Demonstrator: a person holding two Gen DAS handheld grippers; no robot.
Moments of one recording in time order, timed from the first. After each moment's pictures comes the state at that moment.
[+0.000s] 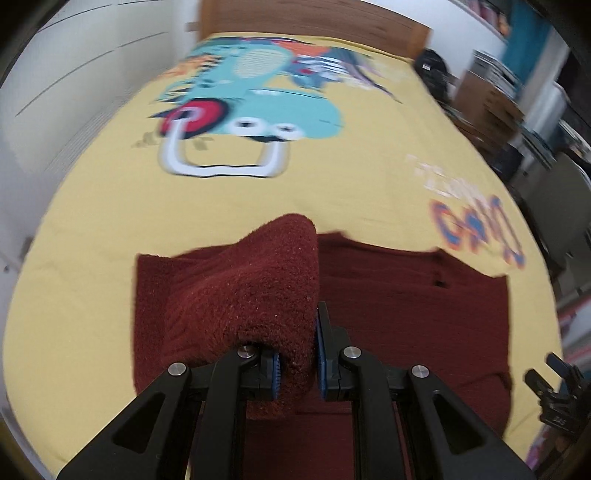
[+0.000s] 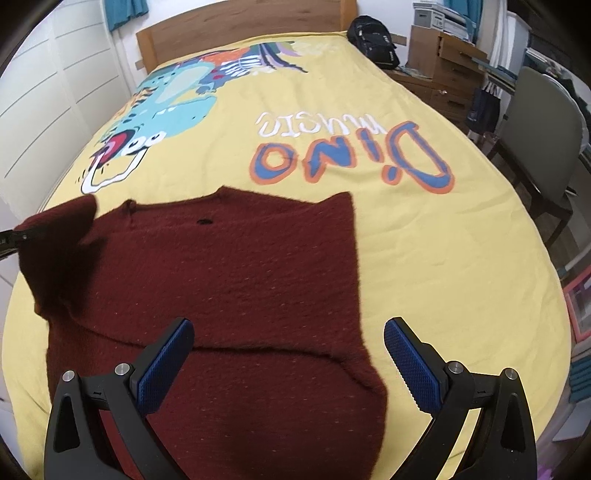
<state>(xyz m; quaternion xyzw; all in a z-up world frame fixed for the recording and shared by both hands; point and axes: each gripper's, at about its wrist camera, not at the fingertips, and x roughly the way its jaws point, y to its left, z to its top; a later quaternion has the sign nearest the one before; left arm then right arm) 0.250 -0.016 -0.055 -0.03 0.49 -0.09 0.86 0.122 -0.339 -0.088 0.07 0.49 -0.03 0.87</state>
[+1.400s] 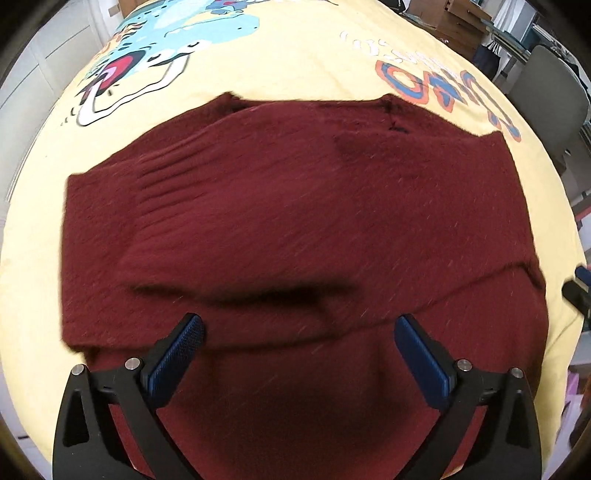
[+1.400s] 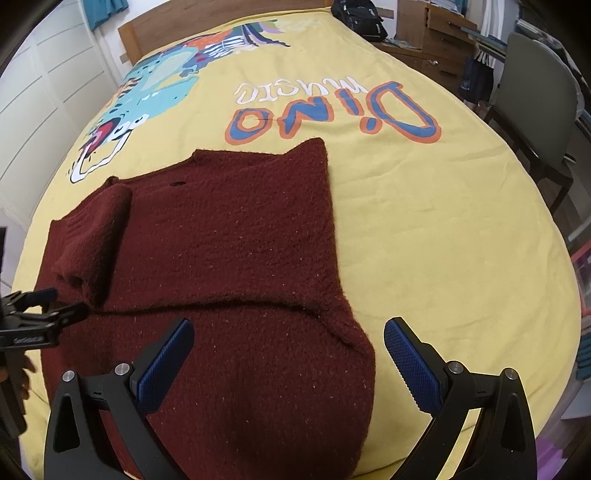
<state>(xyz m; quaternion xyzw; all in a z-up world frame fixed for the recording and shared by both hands) 0.189 -0.089 -0.165 0.08 0.59 -0.14 0.79 0.099 -0.355 -0.123 0.09 0.53 -0.03 0.84</state>
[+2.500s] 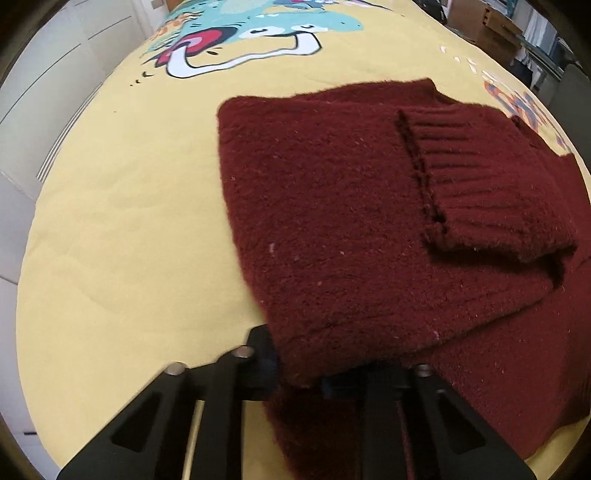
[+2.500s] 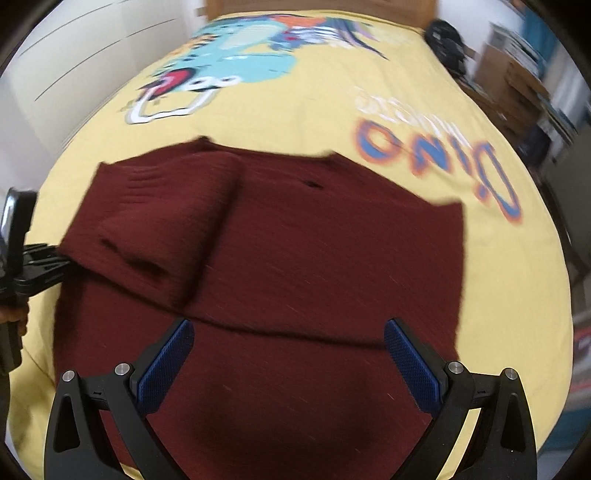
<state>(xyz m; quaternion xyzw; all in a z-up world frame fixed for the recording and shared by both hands) 0.211 0.037 -0.186 0.08 0.57 -0.08 0.82 0.158 -0.197 -0.107 -0.04 0.53 0.08 0.84</state>
